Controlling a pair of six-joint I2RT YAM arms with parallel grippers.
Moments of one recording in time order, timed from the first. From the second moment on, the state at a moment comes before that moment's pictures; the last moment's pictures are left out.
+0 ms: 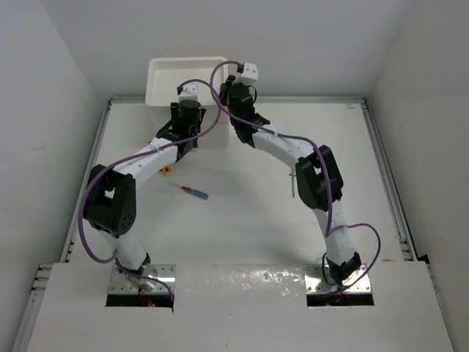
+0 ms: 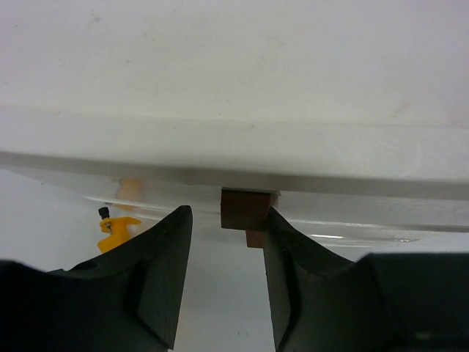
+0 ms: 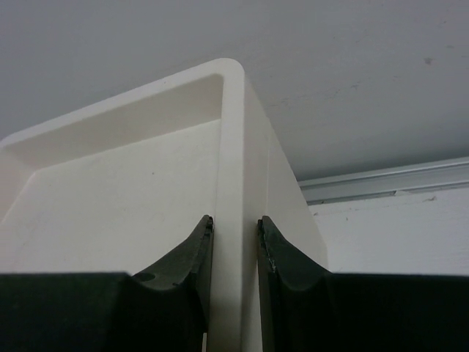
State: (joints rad) left arm -0.38 1.72 1.28 0.00 -0.57 -0.12; right arm 0.62 2.25 1.87 0.35 0.48 0.39
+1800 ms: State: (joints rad) left arm -0.28 1.71 1.29 0.00 -0.24 -0.02; right arm 0.63 2.25 1.86 0.37 0.55 0.45
